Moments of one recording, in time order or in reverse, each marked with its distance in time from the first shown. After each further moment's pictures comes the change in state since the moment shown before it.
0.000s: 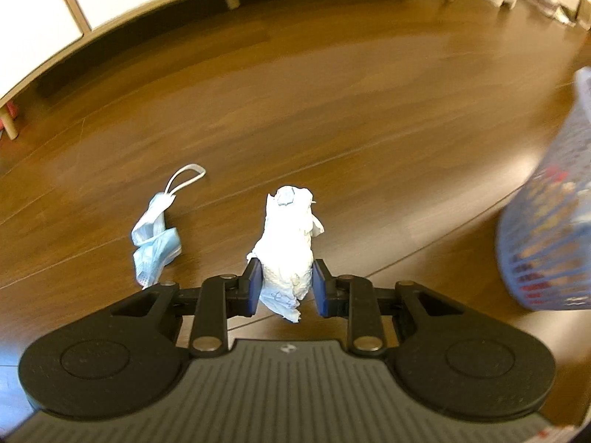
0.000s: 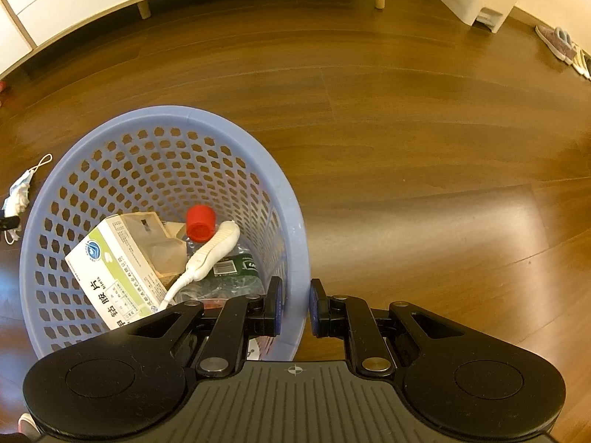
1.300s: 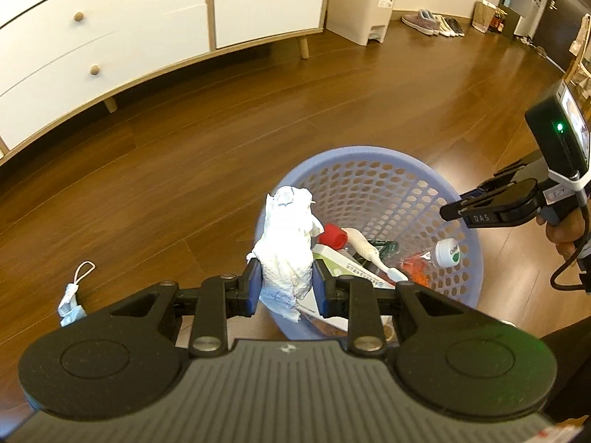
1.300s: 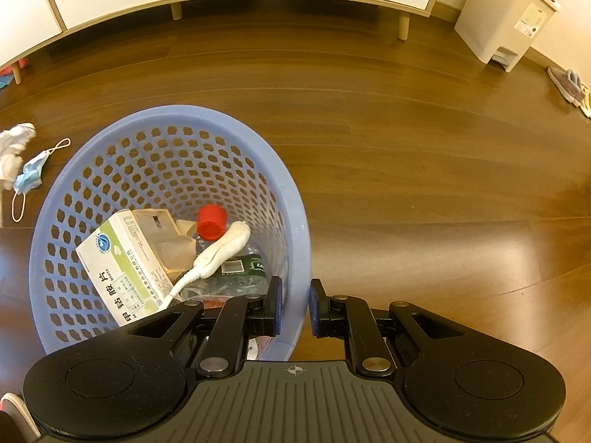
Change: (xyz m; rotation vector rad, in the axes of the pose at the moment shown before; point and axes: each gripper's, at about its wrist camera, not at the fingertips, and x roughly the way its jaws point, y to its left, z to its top) left arm -0.155 -0.158 0.044 0.172 -0.134 -0.244; right arm -0.009 0.003 -0.004 -0.074 -0.055 -0.004
